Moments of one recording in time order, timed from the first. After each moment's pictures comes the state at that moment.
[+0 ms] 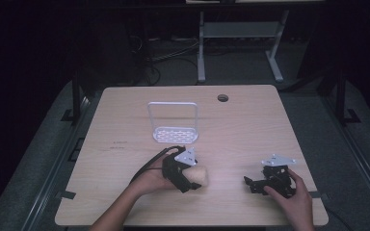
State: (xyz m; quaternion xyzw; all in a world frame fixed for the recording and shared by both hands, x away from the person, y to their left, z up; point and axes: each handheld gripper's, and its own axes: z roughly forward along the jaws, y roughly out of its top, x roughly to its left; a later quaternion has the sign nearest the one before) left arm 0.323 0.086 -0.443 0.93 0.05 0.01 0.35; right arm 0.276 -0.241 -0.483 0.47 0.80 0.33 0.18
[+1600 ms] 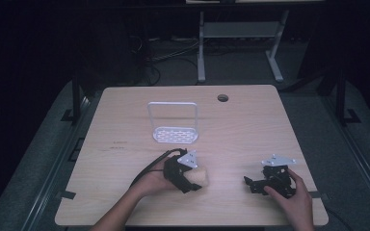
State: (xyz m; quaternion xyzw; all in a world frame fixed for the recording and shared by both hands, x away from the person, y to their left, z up) left arm 0.325 0.084 -0.457 0.94 0.06 0.00 0.34; right arm 0.276 -0.241 -0.483 0.47 0.80 0.33 0.18
